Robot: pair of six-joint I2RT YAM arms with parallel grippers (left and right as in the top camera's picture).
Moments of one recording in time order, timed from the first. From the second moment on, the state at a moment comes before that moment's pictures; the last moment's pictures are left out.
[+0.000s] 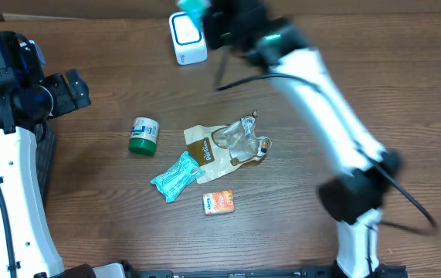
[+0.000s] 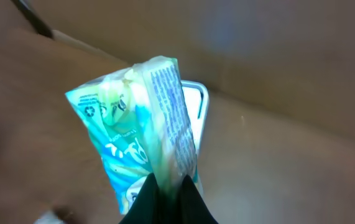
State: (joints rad) left arm 0.26 1.49 1.68 -1.18 0.00 -0.14; right arm 0.47 2.07 2.33 -0.92 -0.05 0.13
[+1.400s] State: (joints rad) left arm 0.26 1.49 1.68 -1.18 0.00 -0.14; right arm -0.42 1.93 1.41 -1.07 -0.30 0.36
